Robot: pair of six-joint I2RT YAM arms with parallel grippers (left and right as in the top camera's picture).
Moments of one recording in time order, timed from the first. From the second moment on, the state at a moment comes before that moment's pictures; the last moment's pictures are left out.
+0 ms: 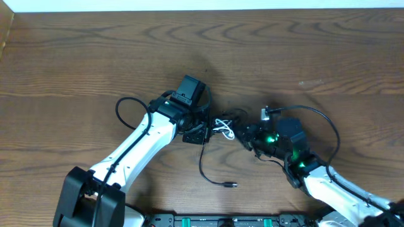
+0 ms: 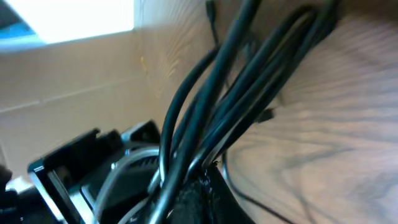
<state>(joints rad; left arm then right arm) -0.50 1.56 1.04 -0.73 0.41 -1.90 0.50 1.31 0.35 0.51 -0.52 1.45</state>
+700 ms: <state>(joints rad) -0.50 1.56 1.04 -0.70 0.31 -1.54 0.52 1.35 0.35 0.59 -0.64 1.04</state>
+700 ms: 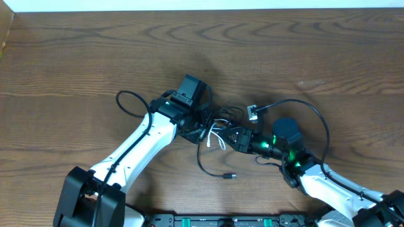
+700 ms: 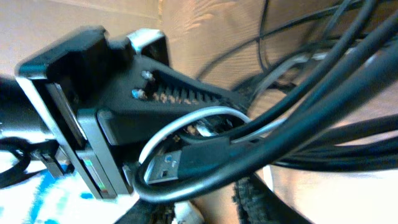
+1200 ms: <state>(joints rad) -0.50 1.56 1.04 -0.50 0.31 -1.11 0.48 1.14 0.35 0.39 -0.82 0.77</state>
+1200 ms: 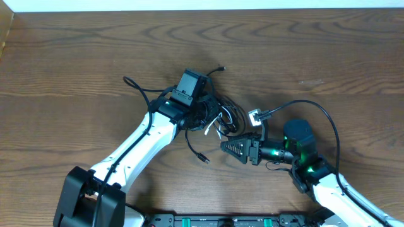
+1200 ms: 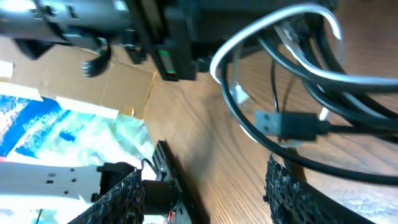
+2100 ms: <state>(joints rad) -0.50 1.56 1.04 -0.76 0.49 -1.67 0.58 1.14 0.35 0.36 -0.67 0.62</state>
